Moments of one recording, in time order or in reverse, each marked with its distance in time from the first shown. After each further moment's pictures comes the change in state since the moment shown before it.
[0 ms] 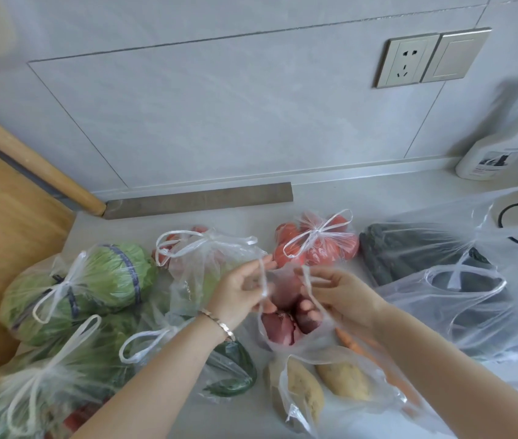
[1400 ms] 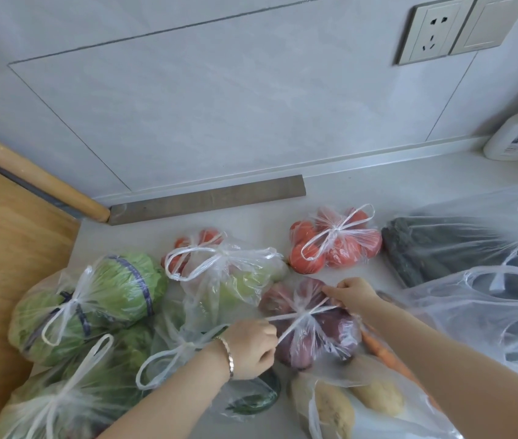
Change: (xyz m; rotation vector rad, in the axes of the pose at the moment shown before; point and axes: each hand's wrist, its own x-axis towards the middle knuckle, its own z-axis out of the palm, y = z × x) left_hand 0.020 -0.094 -0.032 1.202 -0.510 0.535; right_hand 0.095 0.044 -0.048 -0.689 0.513 0.237
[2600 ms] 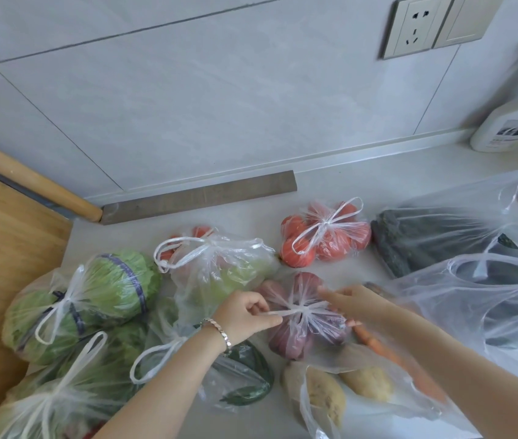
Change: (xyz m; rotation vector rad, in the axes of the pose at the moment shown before) left_hand 0.018 0.017 -0.036 -0.765 0.190 -0.614; right_hand -0.054 0.004 -0.021 -0.070 -0.212 -0.020
